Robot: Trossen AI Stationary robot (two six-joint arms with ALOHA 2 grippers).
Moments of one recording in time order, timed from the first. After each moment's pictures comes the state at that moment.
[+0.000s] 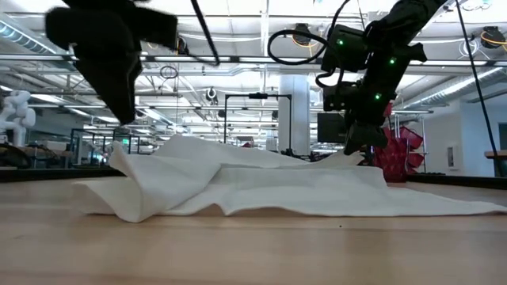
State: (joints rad) left arm -0.37 1.54 1.09 -0.97 -0.34 -0.65; right arm -0.17 1.51 0.81 -0.48 0.60 -0.09
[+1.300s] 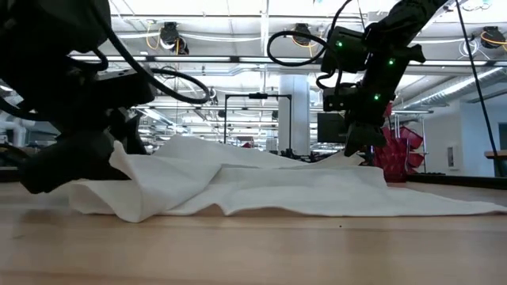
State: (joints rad) left arm -0.52 1.73 0.73 -0.32 -0.75 -0.49; right arm -0.19 1.51 0.81 -0.48 0.57 -0.06
